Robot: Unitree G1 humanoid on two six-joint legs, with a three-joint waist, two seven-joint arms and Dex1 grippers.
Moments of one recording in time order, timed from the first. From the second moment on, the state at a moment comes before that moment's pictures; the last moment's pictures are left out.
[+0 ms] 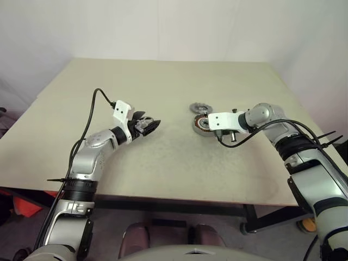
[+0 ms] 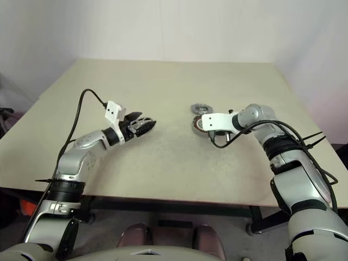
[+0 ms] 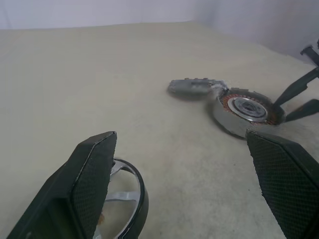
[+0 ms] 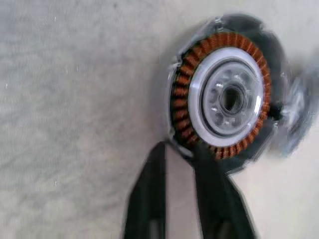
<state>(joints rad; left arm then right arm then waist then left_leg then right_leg) -0.43 0.34 0.02 0.10 -0.38 0.42 -0.64 -0.91 -0.65 0.46 0.80 -0.38 -0.27 1.10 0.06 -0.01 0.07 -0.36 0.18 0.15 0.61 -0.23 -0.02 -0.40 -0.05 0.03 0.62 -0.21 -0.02</state>
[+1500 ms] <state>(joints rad) -0.42 0.33 0.03 0.10 -0.37 0.42 -0.63 -0.70 -0.73 0.40 0.27 -0.29 -0.09 1.26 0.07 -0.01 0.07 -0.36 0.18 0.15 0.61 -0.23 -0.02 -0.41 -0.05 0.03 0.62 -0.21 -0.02</state>
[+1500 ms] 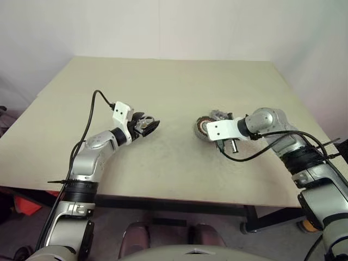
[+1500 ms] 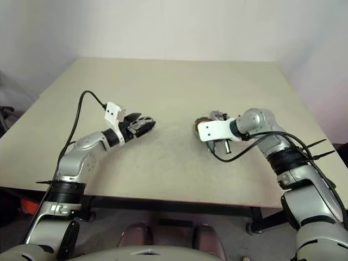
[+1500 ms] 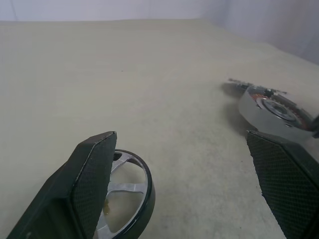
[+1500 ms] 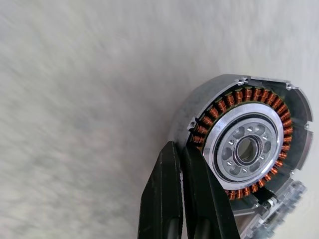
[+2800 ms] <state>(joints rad) -0.42 0.33 0.03 0.11 -0.37 0.42 -0.64 -0.51 -0.76 0.39 -0.14 -0.19 0.12 1.28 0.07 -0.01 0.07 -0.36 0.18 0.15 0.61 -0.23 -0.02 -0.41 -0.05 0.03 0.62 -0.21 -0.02</state>
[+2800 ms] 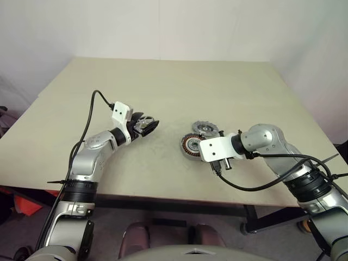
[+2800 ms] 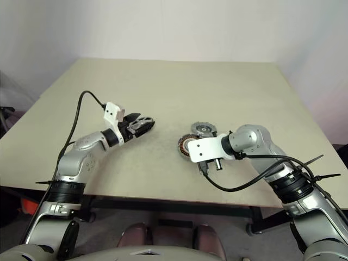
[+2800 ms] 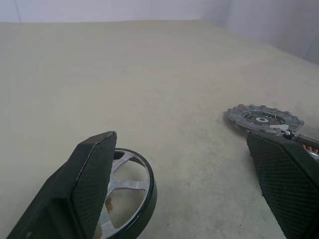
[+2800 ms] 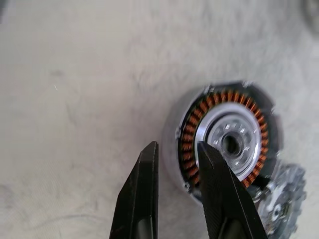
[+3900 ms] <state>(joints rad) -0.46 0.32 0.03 0.15 -0.36 0.42 -0.65 -0.44 -0.62 0.29 -0.14 -0.13 0.46 0.96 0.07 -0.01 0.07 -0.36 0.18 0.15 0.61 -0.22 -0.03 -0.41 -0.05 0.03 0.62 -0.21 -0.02</state>
